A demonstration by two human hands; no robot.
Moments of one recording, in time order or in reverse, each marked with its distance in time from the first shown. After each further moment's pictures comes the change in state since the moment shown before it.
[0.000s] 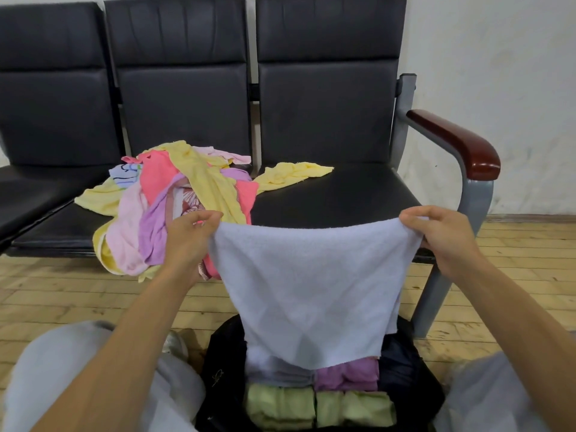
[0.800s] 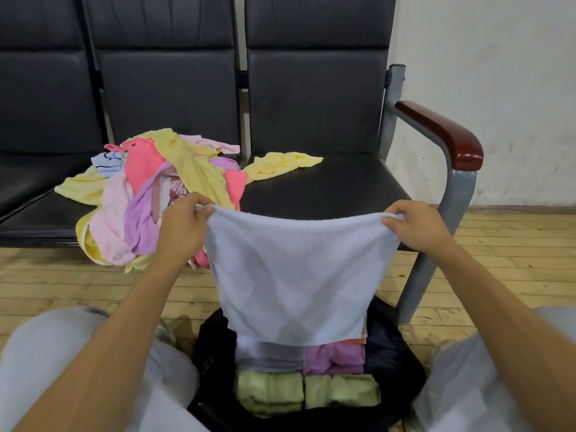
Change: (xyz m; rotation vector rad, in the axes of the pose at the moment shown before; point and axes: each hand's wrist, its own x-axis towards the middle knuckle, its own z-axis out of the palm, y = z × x) left_hand 0.004 0.000 0.002 0.529 -0.057 0.350; right_hand 0.016 0.010 -0.001 -0.666 -0.178 -0.245
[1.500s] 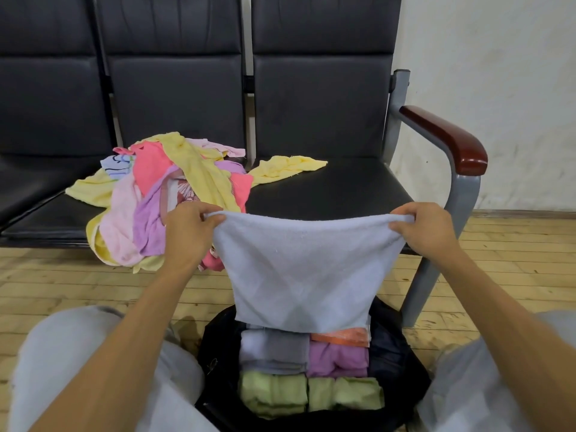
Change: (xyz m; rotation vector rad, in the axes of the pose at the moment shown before) left_hand -0.007 0.002 -0.004 0.005 0.070 0.013; right_hand -0.006 -0.006 -0.001 0.004 0.152 0.041
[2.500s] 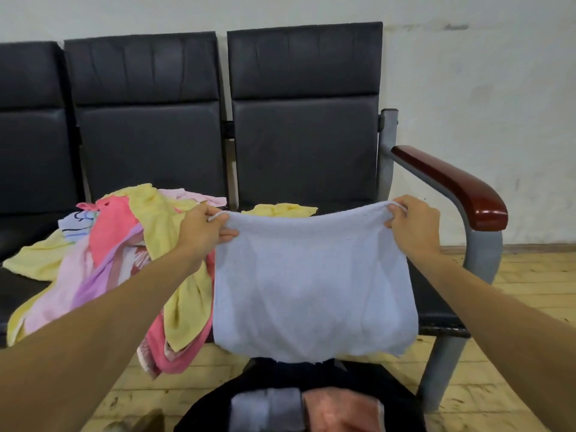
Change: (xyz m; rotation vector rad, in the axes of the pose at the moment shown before) left_hand 0.157 0.021 0.105 -0.414 -0.152 -0.222; right_hand 0.166 0.013 0.037 0.136 0.318 -0.032
